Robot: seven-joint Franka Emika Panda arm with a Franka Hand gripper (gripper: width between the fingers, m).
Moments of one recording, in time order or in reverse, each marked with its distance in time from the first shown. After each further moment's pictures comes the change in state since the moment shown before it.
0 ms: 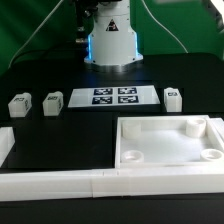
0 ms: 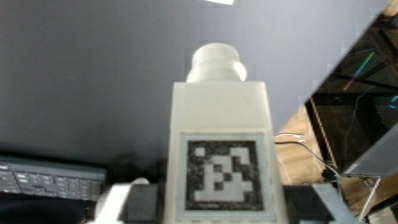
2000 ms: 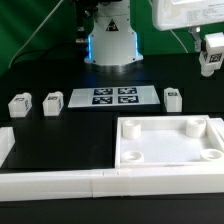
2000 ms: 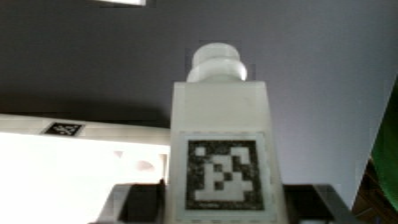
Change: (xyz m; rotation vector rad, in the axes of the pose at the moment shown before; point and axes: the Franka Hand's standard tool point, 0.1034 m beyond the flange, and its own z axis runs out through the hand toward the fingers) arm -0.164 -0.077 -0.046 0.025 -0.526 0.179
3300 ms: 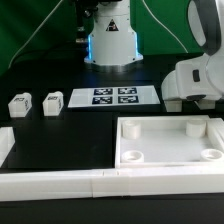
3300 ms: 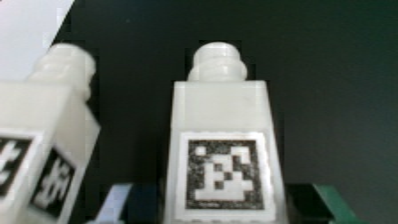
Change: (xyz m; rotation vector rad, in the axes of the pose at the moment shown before) arm -0.072 -0.015 0.124 -0.022 -0.940 0.073
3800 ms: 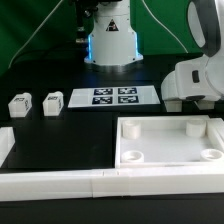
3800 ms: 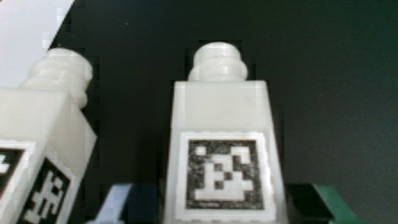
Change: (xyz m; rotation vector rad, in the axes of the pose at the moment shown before) arm -0.001 0.000 0.012 -0.005 -0.037 0.022
